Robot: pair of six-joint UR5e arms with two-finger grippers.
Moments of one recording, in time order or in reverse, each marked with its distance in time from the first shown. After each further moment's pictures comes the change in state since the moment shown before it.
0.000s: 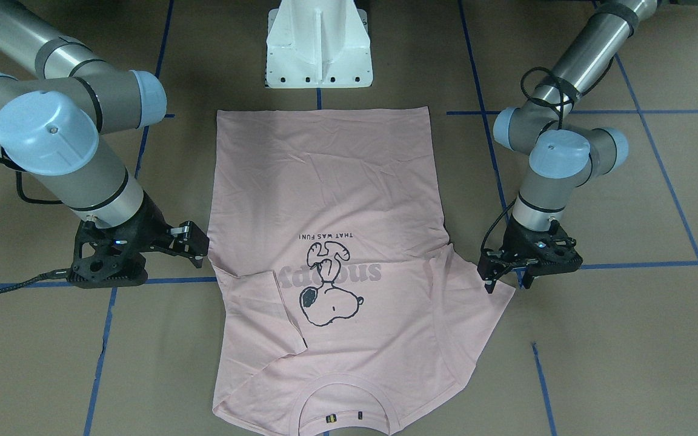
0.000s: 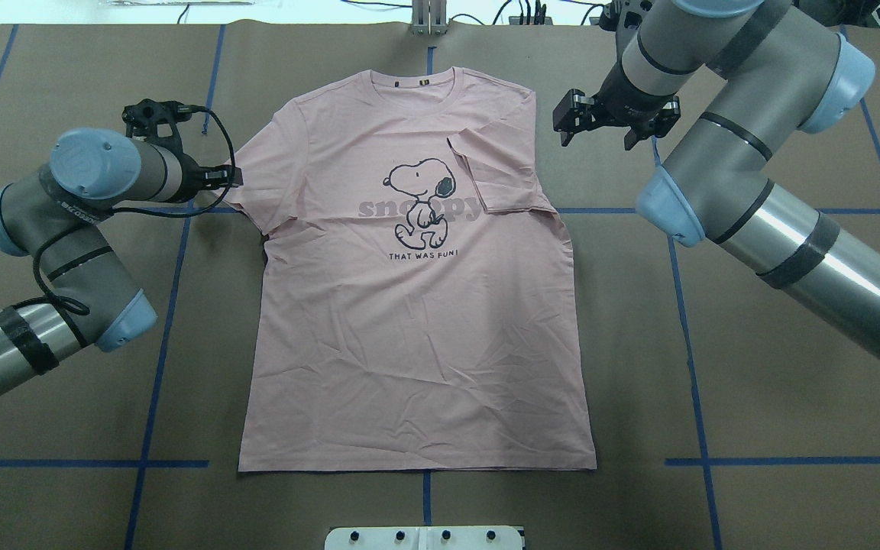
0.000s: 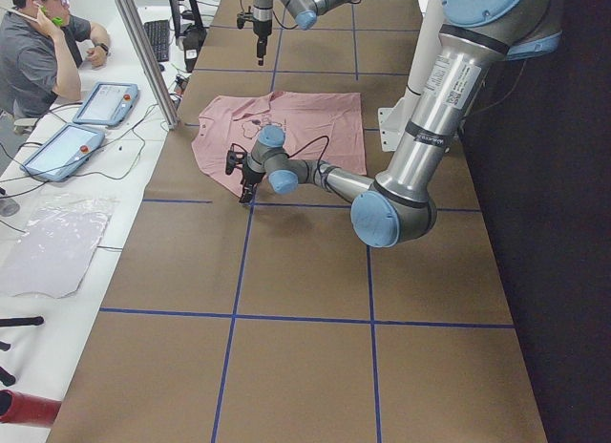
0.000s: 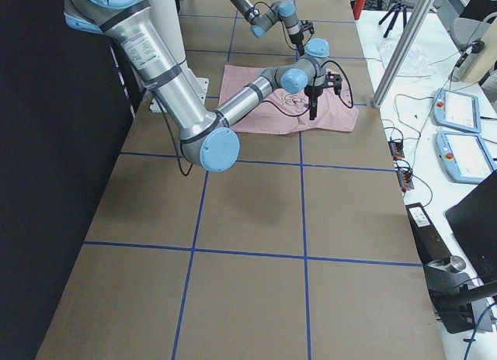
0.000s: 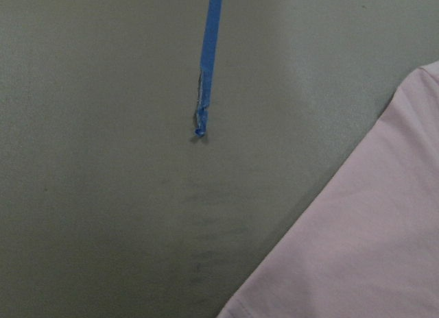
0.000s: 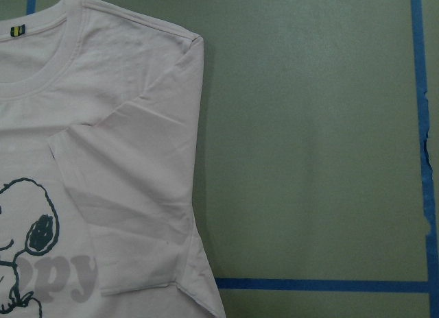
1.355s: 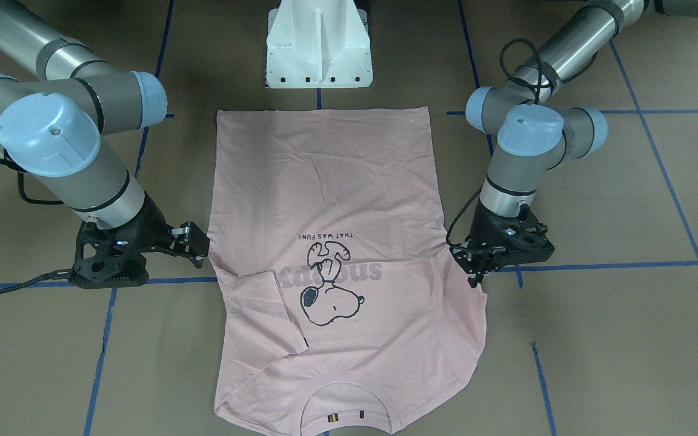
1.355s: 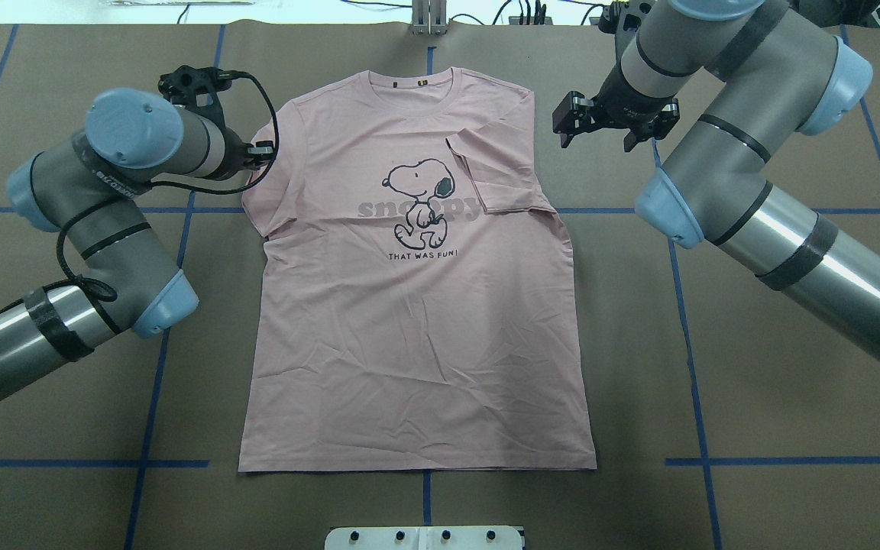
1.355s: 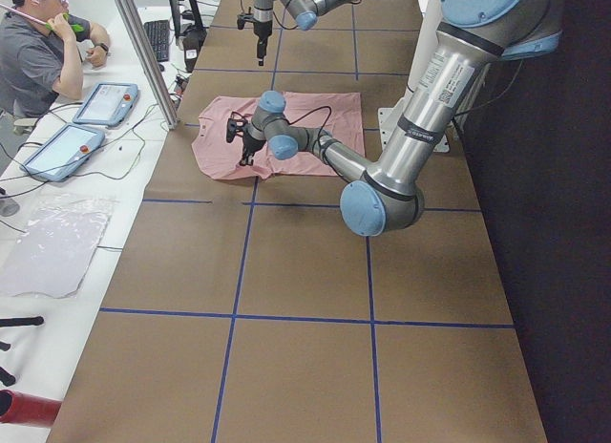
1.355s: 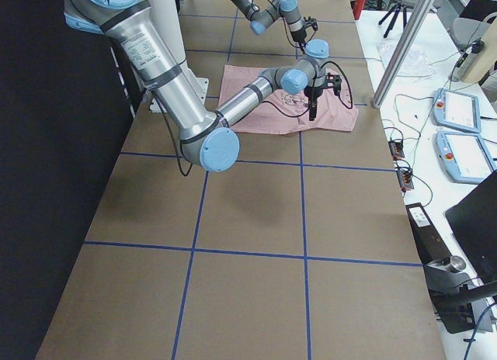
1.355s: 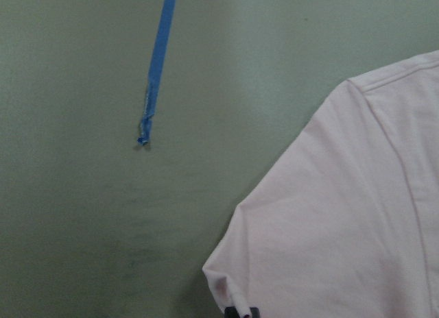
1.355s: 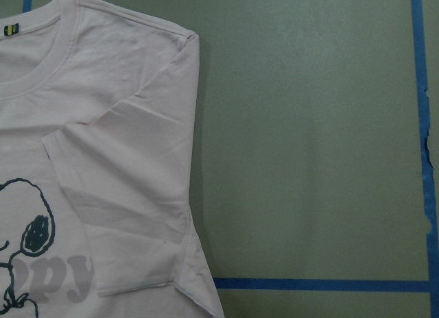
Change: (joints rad) left arm 0.023 -0.118 -0.118 0.200 -0.010 -0.088; right arm -0.004 -0.001 -0.004 0.004 -0.001 0.003
